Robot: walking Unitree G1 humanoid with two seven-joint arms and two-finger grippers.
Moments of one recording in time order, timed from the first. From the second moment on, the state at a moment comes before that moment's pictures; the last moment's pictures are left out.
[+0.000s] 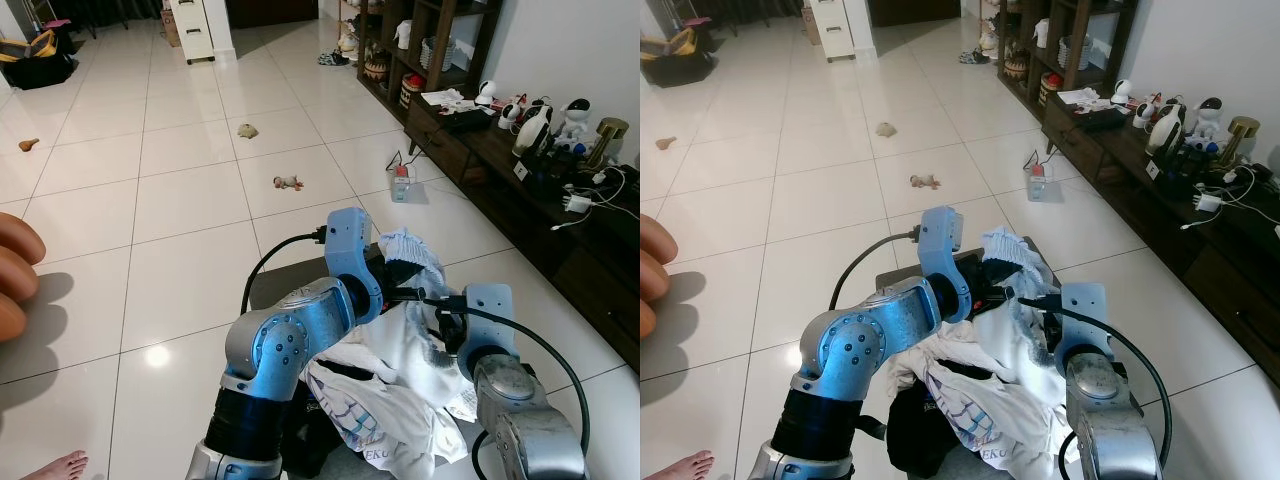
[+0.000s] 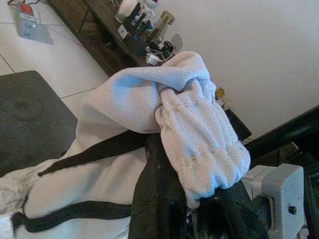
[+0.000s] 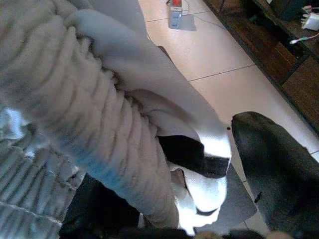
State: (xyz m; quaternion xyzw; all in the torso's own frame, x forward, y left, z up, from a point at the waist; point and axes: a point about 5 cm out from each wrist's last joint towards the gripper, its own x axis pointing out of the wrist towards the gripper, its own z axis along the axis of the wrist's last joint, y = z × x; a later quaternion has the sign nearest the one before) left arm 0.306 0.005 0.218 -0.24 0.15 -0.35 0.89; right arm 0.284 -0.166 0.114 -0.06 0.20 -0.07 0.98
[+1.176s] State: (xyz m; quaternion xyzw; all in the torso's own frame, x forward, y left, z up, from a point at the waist) left arm 0.316 0.061 0.183 -0.16 0.19 -0.27 0.93; right arm 0.281 -0.153 0.117 -0.20 0.22 0.10 0.95
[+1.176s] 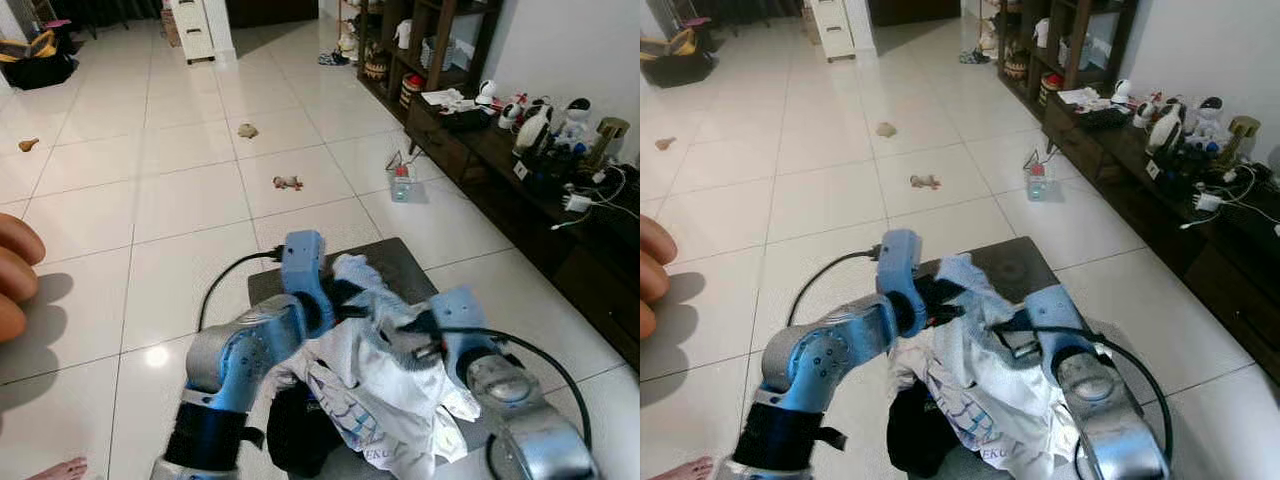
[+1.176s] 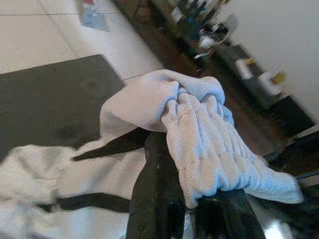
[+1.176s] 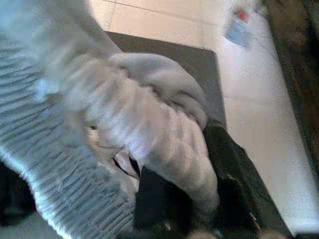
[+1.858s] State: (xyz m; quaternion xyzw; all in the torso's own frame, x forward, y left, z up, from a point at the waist) left arm 0.284 0.124 0.136 0.09 0.20 -0.25 0.94; right arm 0.297 -0.151 0.118 -0.14 0.22 0.08 0.96
